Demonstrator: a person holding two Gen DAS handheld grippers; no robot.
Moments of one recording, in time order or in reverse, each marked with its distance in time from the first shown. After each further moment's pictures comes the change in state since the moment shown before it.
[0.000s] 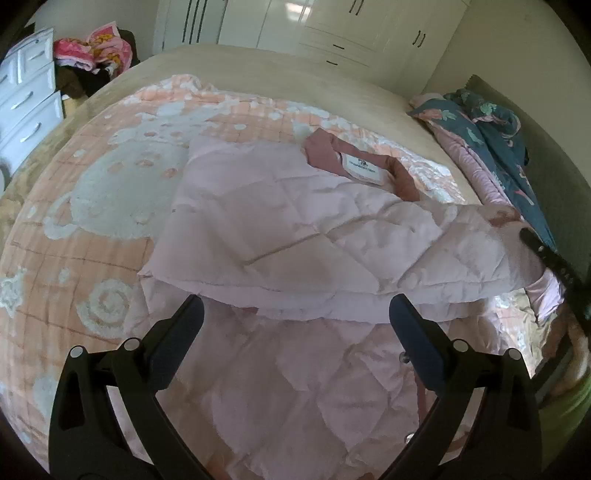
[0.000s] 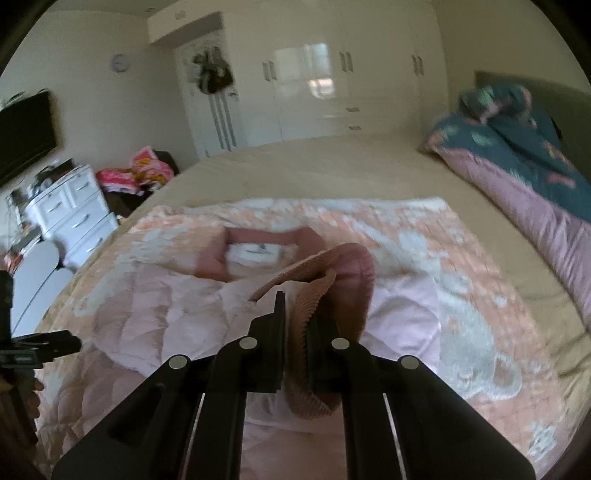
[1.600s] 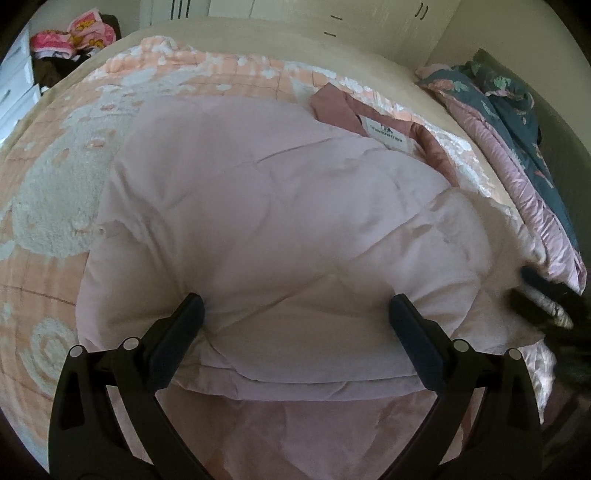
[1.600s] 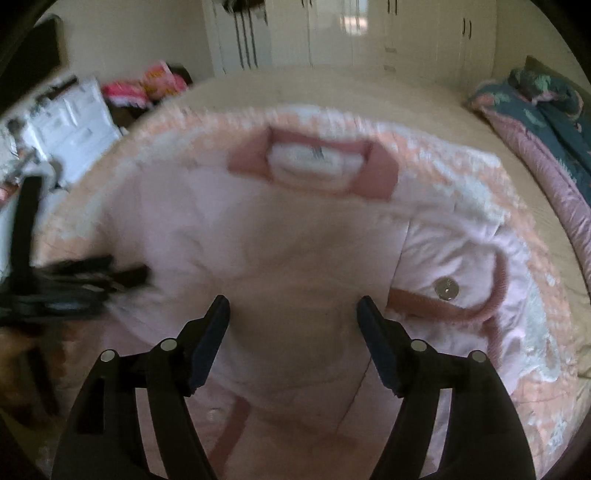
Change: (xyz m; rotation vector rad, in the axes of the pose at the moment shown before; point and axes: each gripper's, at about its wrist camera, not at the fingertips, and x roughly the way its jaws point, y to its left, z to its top) left arm 0.095 0.006 0.014 0.016 0.104 0.004; right arm 0.099 0.088 -0.041 -0.158 0.336 -0.013
